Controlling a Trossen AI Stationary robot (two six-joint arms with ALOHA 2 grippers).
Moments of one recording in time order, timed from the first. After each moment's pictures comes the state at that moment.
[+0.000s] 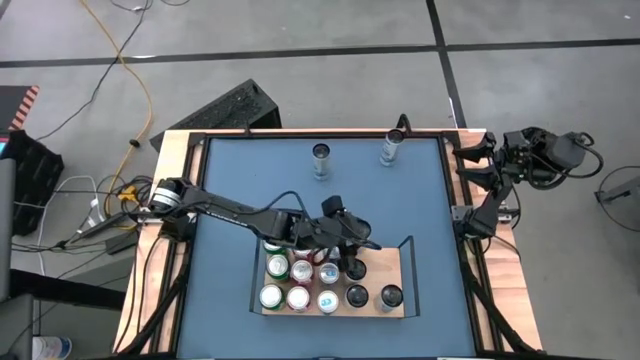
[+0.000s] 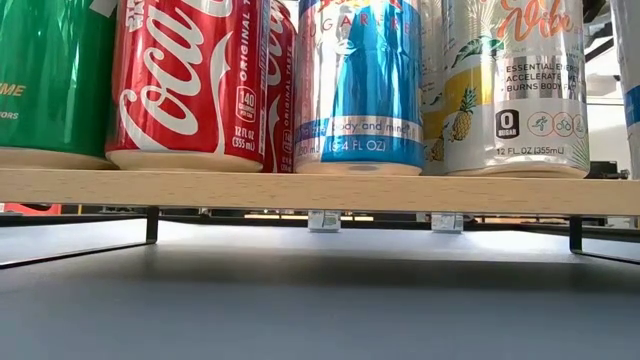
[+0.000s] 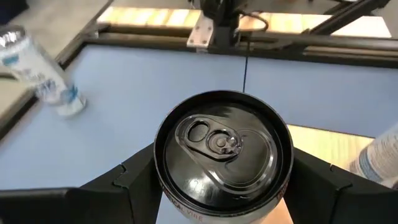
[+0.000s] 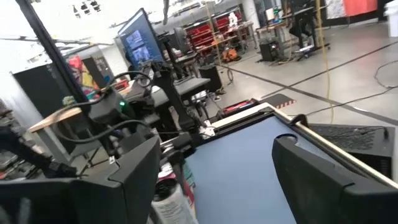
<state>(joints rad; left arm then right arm) -0.22 1.89 1.56 -0.12 -0.44 -0.13 0.99 0.23 0.98 -0.75 1.13 0.38</state>
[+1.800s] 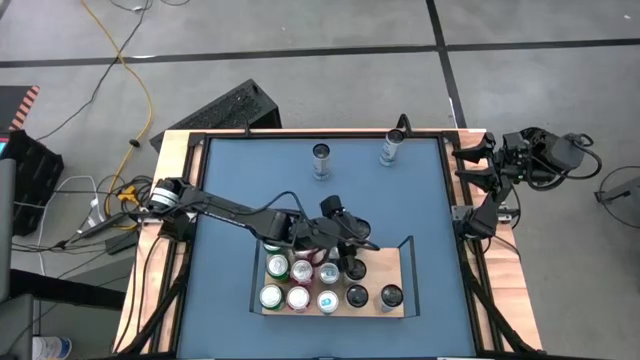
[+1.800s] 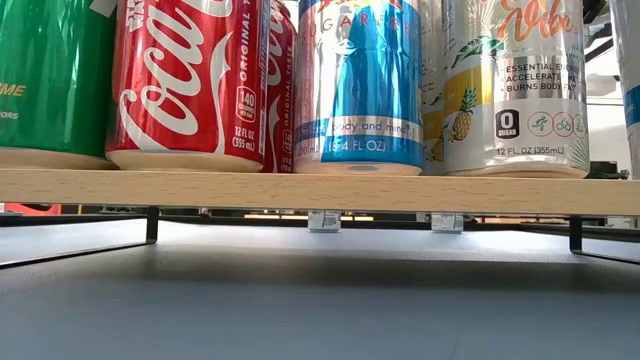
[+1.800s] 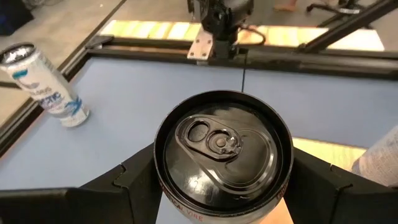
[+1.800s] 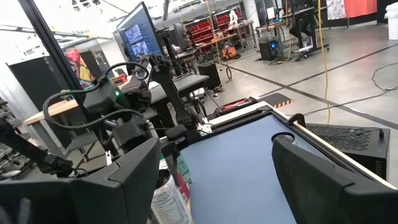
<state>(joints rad) -0.22 1.88 1.57 -0.11 -0.45 -0.12 0.99 0.23 0.98 -0.78 1.12 0.37</state>
